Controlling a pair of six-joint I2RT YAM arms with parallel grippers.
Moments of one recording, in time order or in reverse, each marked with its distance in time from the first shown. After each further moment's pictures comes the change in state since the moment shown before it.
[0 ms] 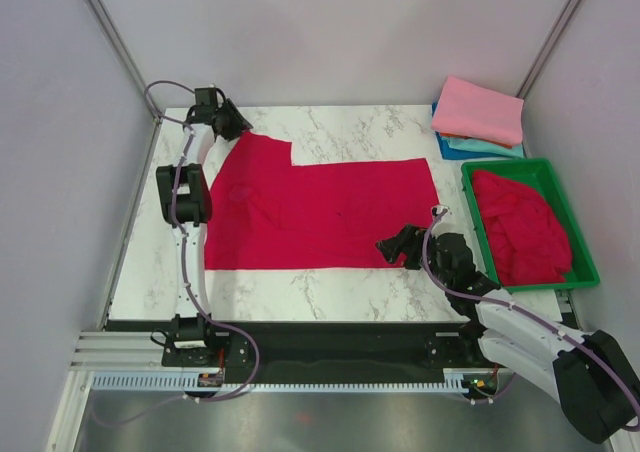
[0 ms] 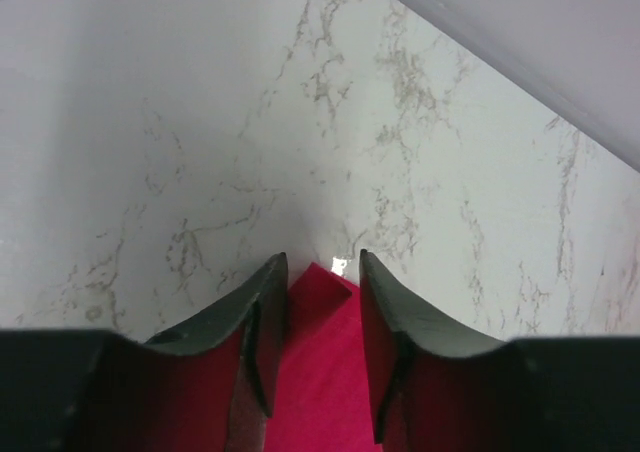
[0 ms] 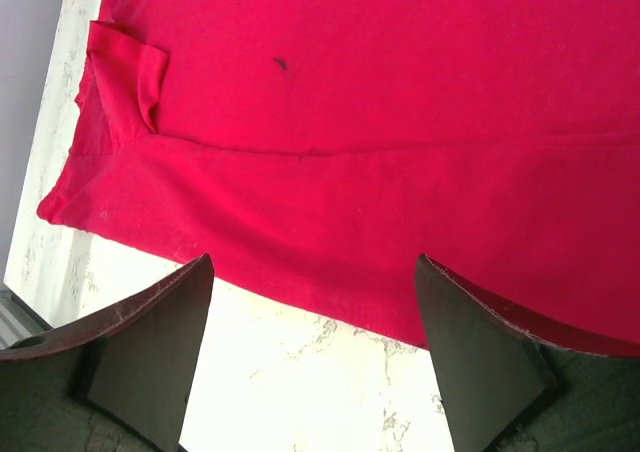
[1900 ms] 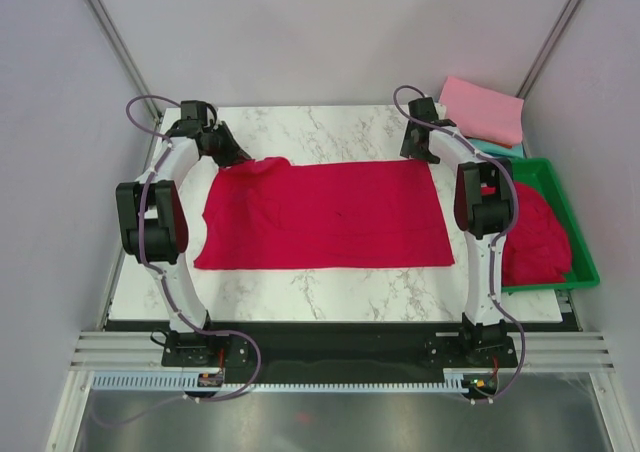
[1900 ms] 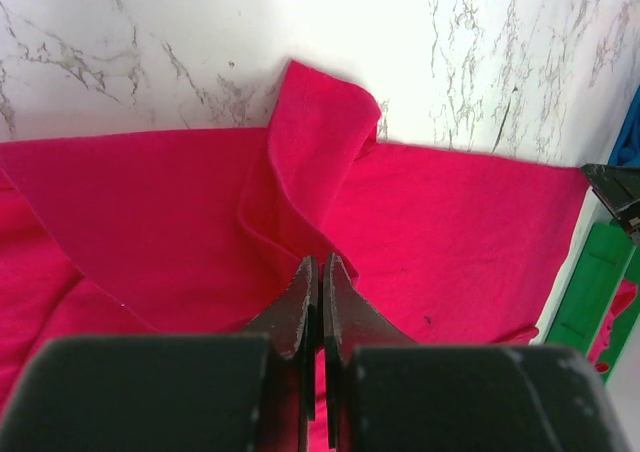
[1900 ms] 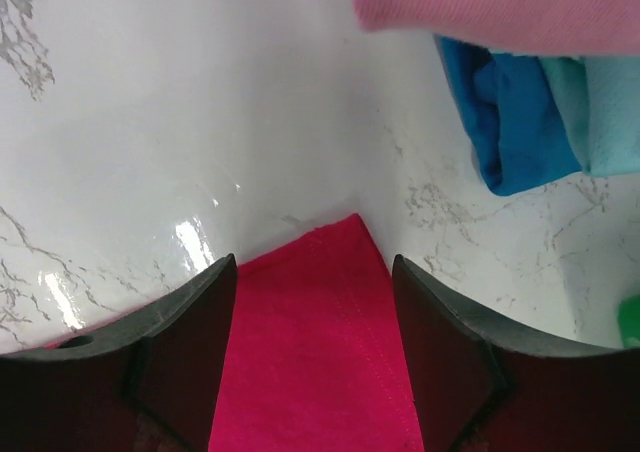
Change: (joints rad) left arm -0.022 -0.704 -0.816 -0.089 0.124 0.036; right arm -0.343 1.421 1.687 -0.868 0.382 -0.312
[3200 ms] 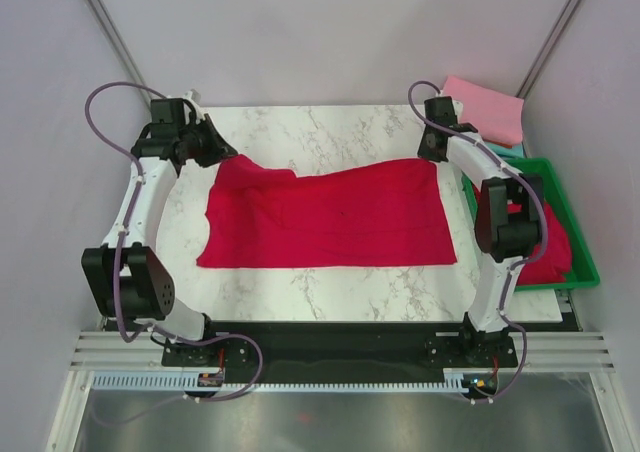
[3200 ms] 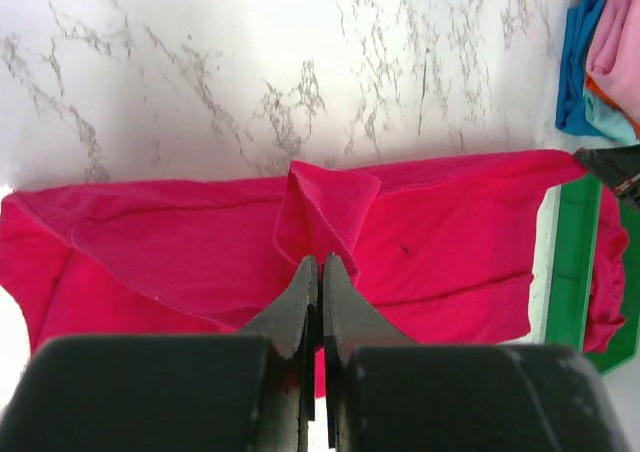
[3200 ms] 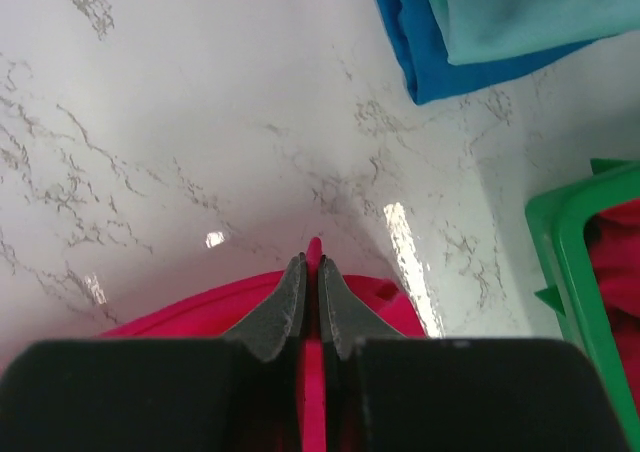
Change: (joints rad) left arm -0.001 -0.408 -0.110 -0.115 -0.030 0.095; right arm -0.020 -0.280 -0.244 0.048 -0.053 0.005
